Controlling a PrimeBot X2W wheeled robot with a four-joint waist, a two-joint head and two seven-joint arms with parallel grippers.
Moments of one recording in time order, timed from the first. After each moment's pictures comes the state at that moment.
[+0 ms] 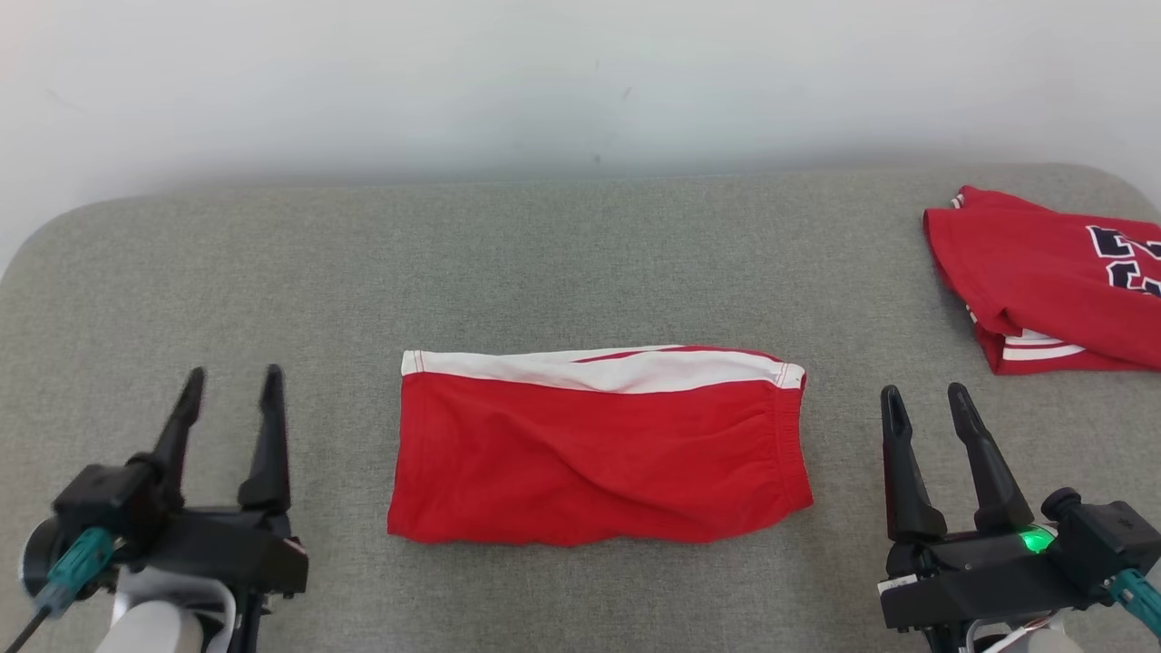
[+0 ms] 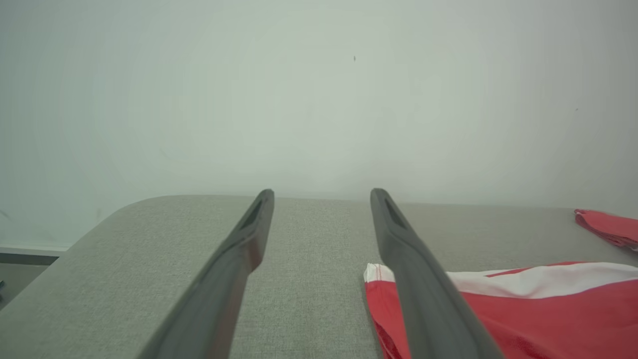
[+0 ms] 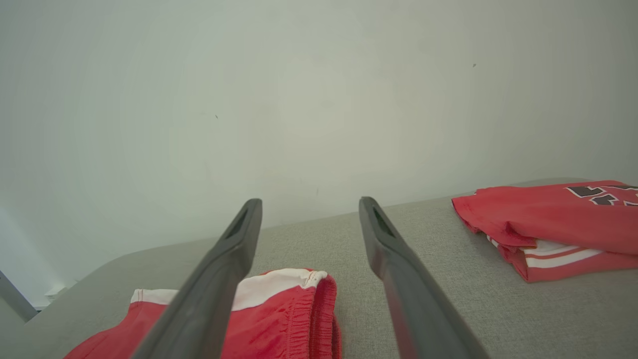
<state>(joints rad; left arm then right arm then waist) -0.32 0.44 -0.36 0.23 -0.64 0.10 -0.26 -0.09 -0.12 0.09 0.06 0.39 0.13 -0.25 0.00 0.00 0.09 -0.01</state>
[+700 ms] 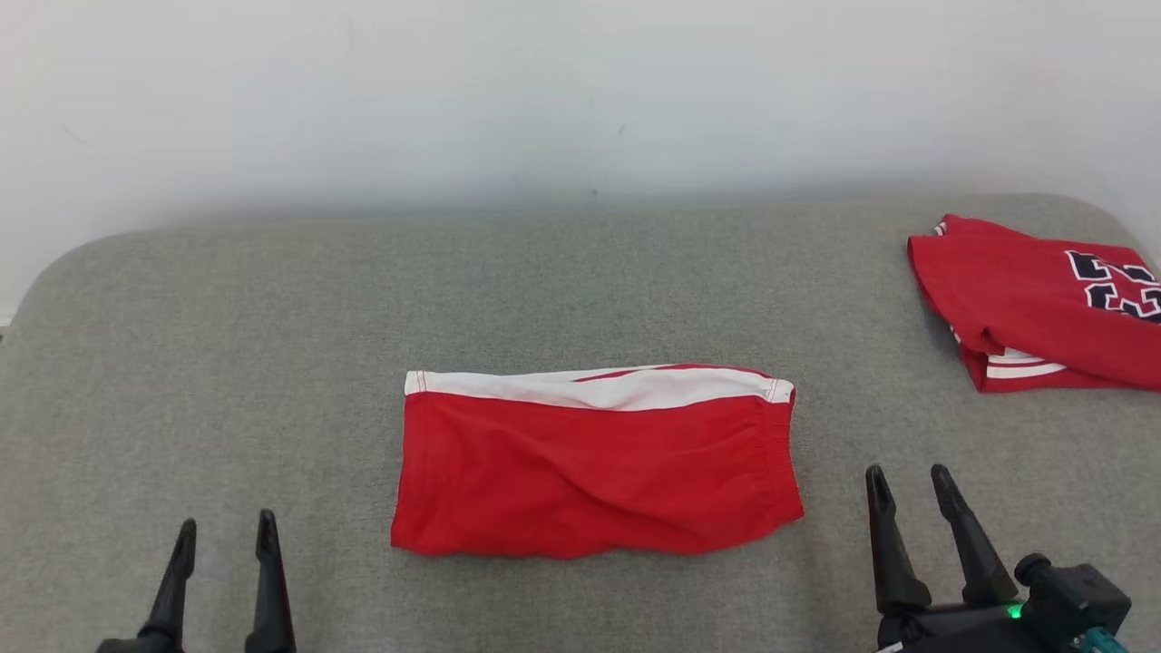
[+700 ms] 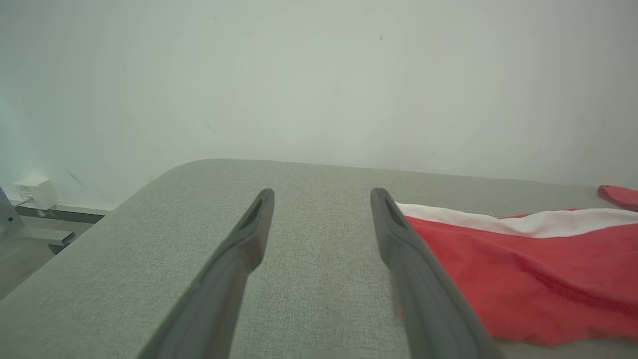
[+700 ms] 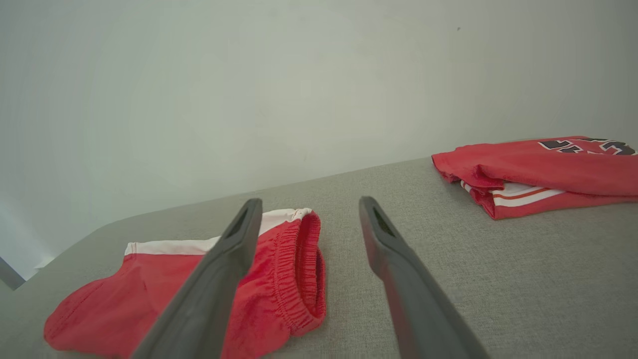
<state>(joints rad) 0.04 0.15 0.02 0.09 -0.27 -0.03 -0.26 0.00 -0.11 0.09 0.13 0.36 0.13 -0.26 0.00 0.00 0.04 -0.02</state>
